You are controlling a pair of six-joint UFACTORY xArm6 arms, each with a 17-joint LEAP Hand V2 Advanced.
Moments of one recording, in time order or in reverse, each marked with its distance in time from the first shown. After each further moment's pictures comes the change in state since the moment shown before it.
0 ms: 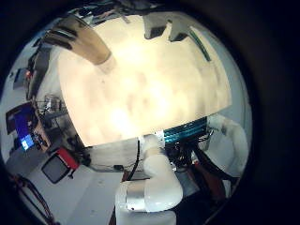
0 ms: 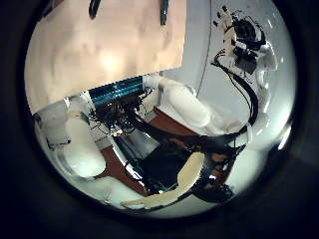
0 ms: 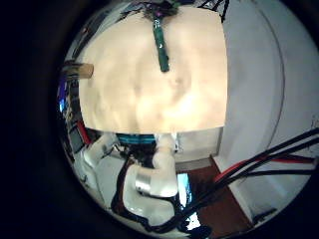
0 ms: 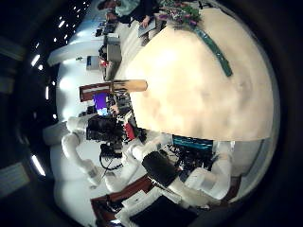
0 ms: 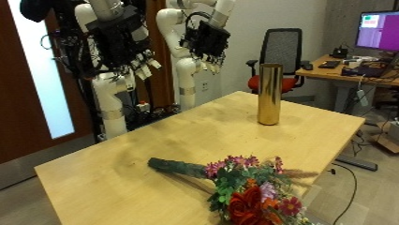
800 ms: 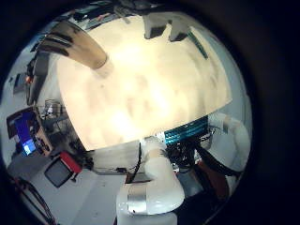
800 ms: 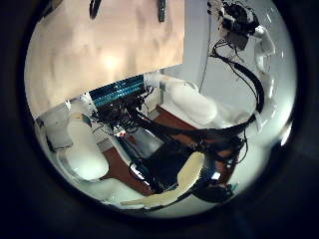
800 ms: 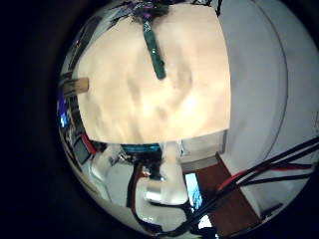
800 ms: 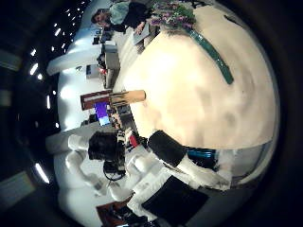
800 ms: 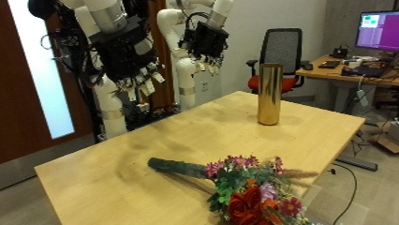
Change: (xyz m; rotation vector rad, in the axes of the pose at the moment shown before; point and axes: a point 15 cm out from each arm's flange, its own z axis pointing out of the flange) left arm -0.001 -0.006 0.011 -0.001 -0.029 0.075; right arm 0.029 -0.072 0.043 -0.011 -0.064 0.202
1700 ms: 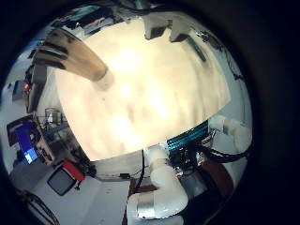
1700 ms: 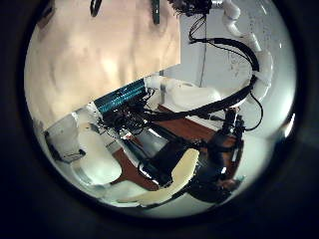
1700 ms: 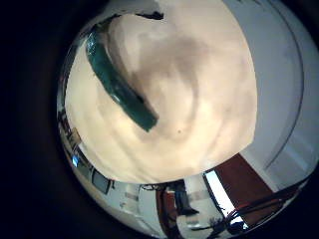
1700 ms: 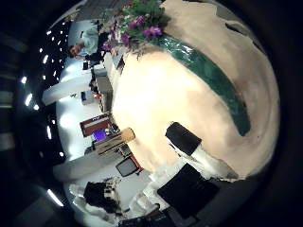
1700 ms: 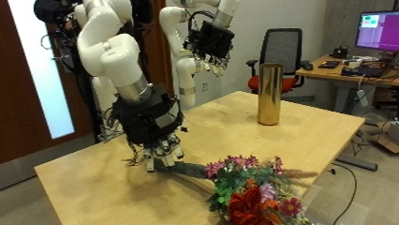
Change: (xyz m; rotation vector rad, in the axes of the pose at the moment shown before) left arm -0.001 -0.038 -0.020 0.002 0.009 0.061; right arm 0.026 -0.153 0.127 0.099 0.027 0.138
